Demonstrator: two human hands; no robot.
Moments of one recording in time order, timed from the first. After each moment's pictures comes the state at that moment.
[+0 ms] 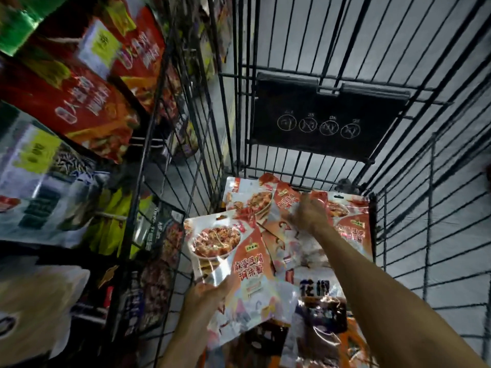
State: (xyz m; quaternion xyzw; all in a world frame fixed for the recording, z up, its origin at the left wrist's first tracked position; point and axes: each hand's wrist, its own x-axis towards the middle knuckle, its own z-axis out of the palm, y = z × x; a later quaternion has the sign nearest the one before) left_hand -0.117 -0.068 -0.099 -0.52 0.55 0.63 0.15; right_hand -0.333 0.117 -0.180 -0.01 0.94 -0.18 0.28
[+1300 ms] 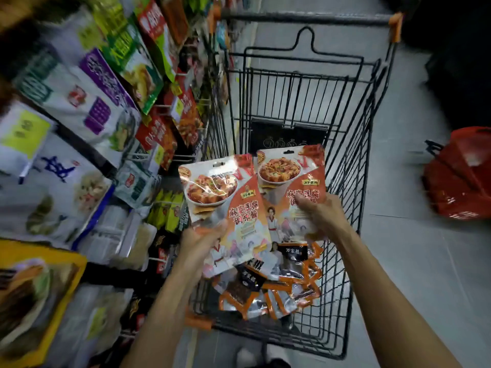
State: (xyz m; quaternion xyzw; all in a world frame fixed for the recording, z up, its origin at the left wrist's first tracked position) left_hand -0.025 -0.066 0.144 -0.28 0.63 0.72 0.03; right_hand -0.145 0.176 0.138 0.11 0.72 -0.66 0.21
